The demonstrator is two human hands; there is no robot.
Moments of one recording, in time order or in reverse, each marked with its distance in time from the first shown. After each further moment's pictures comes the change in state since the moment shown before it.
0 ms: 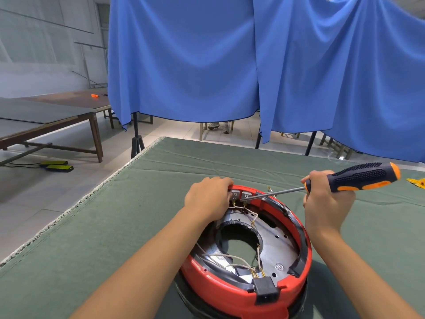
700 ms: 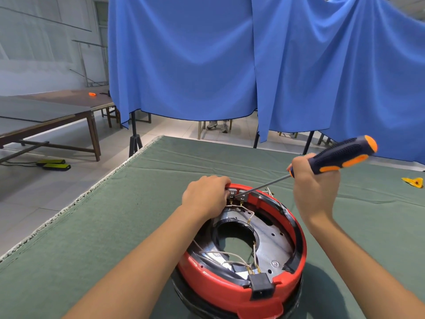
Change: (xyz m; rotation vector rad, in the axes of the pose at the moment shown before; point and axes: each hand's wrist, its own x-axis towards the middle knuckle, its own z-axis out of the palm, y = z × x) left_hand -0.001 0.000 -0.001 0.002 -0.001 0.000; right_hand 0.004 -0.020 0.018 -0.134 -0.161 -0.126
